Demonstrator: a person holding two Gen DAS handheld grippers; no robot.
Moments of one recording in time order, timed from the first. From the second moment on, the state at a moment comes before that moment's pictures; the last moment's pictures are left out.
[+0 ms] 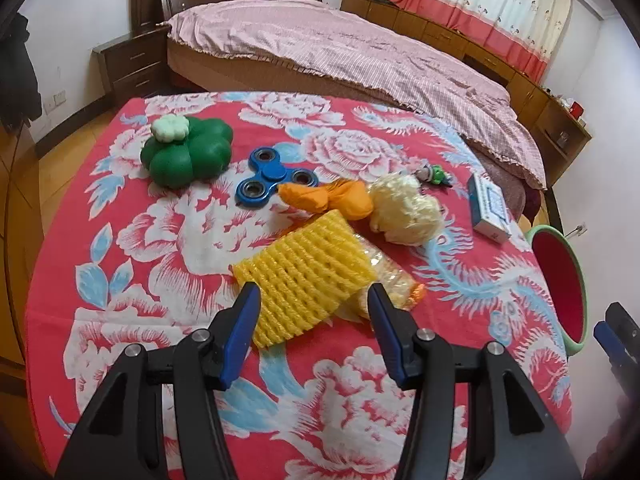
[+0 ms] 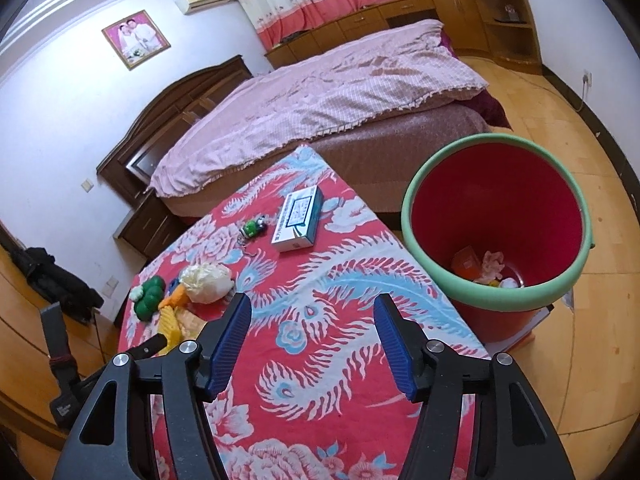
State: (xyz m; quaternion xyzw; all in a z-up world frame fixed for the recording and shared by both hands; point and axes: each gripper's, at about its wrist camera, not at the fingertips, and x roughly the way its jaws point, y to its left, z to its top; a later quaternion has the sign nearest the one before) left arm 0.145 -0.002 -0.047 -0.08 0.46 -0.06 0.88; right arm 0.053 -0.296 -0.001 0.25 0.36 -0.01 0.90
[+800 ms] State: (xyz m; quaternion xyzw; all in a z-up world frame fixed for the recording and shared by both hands) left arm 0.155 0.019 -0.074 -0.10 0.46 -0.02 0.88; right arm 0.080 -0.270 -0.030 0.24 0.40 0.01 0.88
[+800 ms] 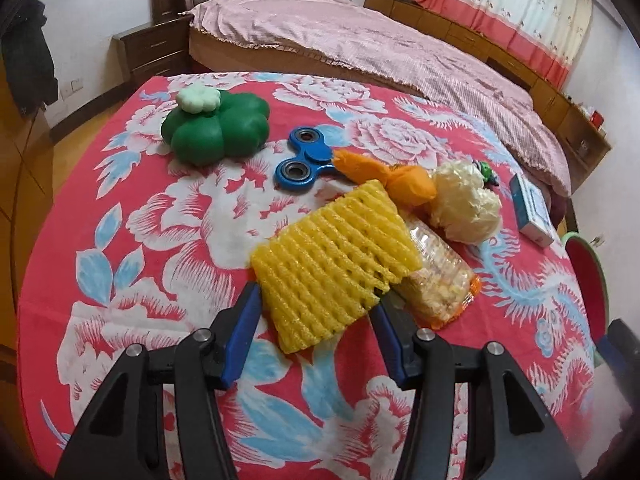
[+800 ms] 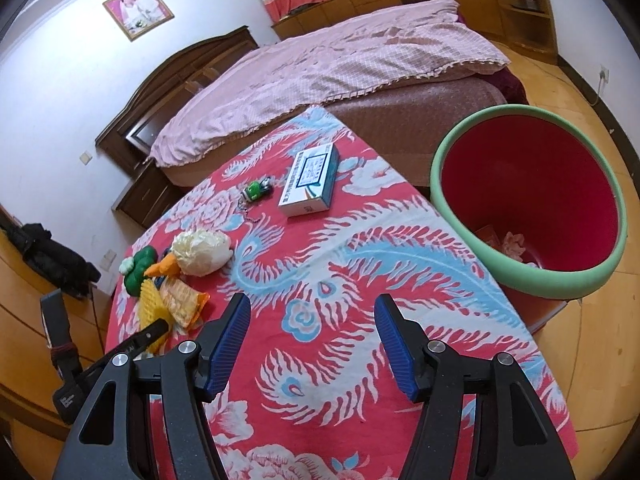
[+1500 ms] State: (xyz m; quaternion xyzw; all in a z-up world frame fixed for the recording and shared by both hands) left arm 0.122 0.072 -0.048 -0.18 0.41 -0.03 0.89; right arm 0.111 -0.202 -0.026 0.16 0.43 0.08 0.89
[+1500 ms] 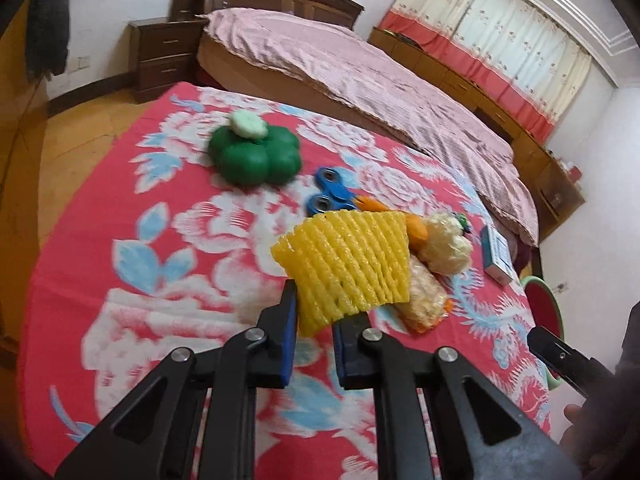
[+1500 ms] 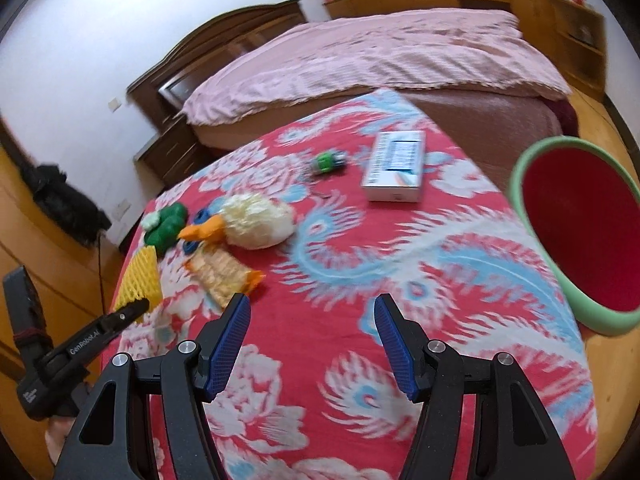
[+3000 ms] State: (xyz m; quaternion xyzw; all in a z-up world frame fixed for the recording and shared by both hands) left arm 0.104 0.105 -0.057 -0.19 0.41 0.02 0.89; right arm 0.137 -0.103 -0.061 0.02 0.46 0.19 0.87
